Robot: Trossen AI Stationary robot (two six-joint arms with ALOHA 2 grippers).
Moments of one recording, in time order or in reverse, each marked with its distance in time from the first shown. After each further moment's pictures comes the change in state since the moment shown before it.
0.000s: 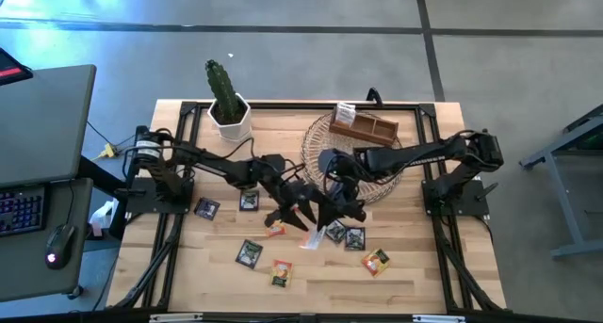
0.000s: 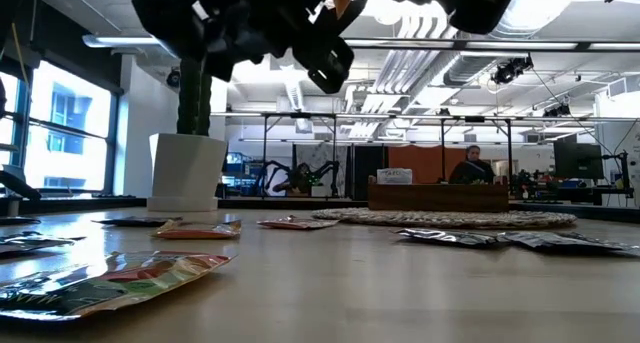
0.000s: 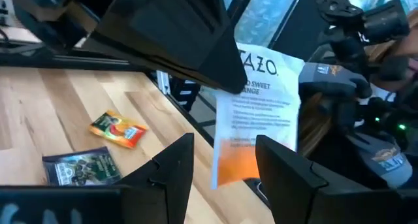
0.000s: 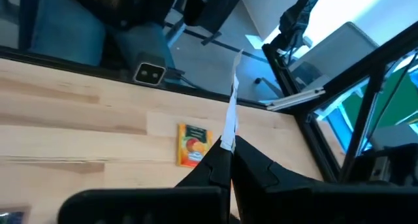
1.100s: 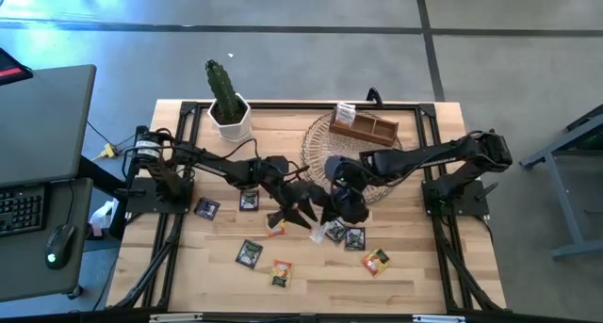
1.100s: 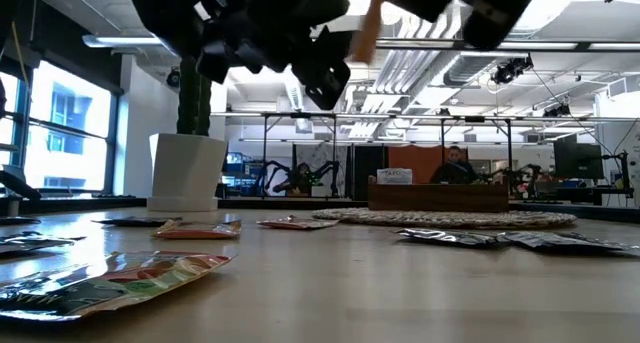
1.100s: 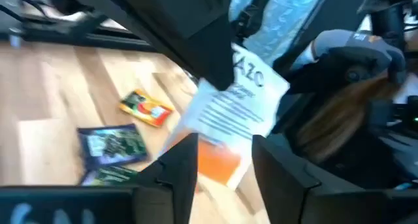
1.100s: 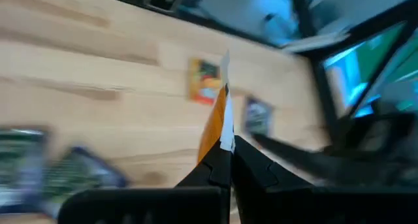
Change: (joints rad) left arm 0.000 -0.002 0.004 -0.119 -0.105 0.066; right arm 0.075 -0.079 -0.001 -0.200 0.322 -0.127
